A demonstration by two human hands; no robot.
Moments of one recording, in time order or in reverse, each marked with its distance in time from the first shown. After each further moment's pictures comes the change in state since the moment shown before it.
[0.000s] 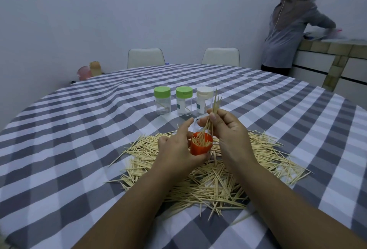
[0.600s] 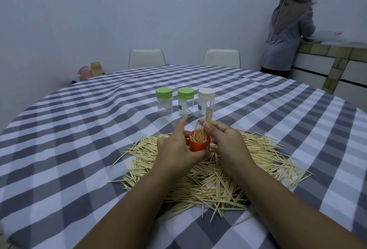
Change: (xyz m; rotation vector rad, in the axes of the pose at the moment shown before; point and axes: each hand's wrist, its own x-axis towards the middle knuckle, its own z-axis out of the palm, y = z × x) left_hand 0.004 -0.003 -0.004 -0.074 0.033 -0.071; right_hand -0.004 0.002 0.002 -0.055 -0.038 0.215
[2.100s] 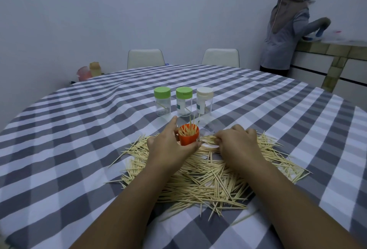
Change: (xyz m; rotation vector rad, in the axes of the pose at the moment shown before) left_hand -0.001 0.004 -0.009 0.027 0.059 -0.093; right_hand 0.011 0.000 -0.027 -1.533 -0.007 -0.284
